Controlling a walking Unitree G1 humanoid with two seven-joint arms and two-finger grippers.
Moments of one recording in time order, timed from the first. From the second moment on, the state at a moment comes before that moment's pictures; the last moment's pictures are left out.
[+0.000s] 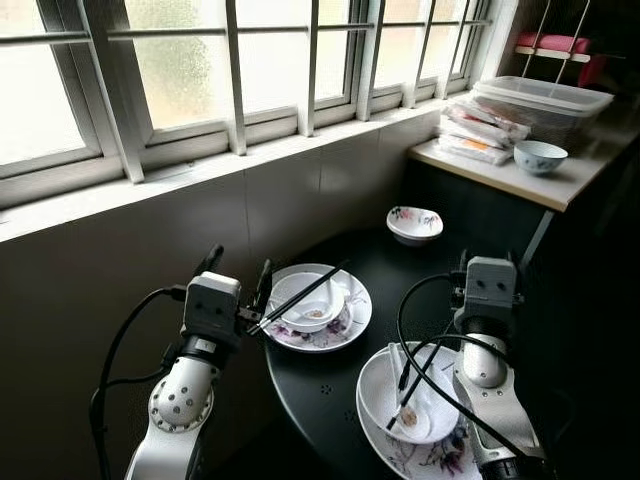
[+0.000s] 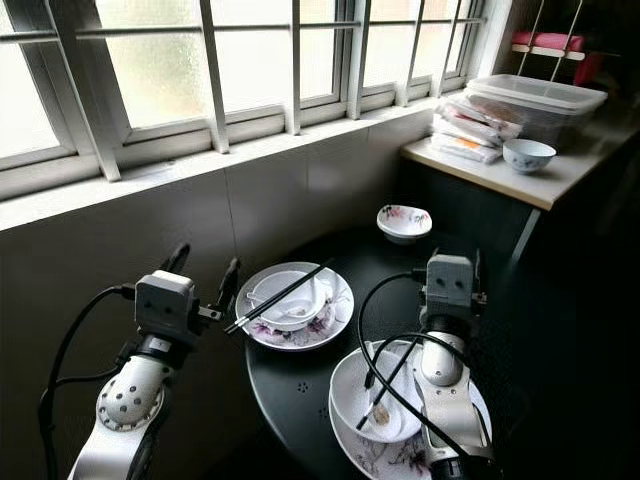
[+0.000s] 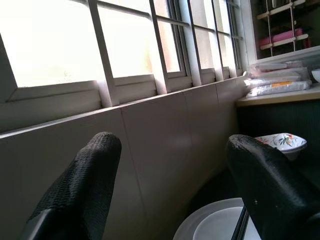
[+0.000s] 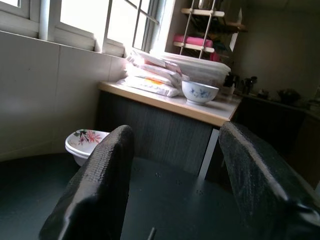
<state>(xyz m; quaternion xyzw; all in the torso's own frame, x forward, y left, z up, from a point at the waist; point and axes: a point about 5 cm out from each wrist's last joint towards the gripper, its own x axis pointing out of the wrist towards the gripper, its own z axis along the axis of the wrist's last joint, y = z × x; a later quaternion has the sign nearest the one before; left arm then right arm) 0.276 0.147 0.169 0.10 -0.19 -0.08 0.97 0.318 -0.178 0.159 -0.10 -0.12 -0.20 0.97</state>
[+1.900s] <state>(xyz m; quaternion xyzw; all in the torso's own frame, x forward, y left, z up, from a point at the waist) 0.277 0.147 0.163 0.10 -0.17 -0.08 0.98 0.340 -0.163 0.102 0.23 0.14 -0.10 0.96</state>
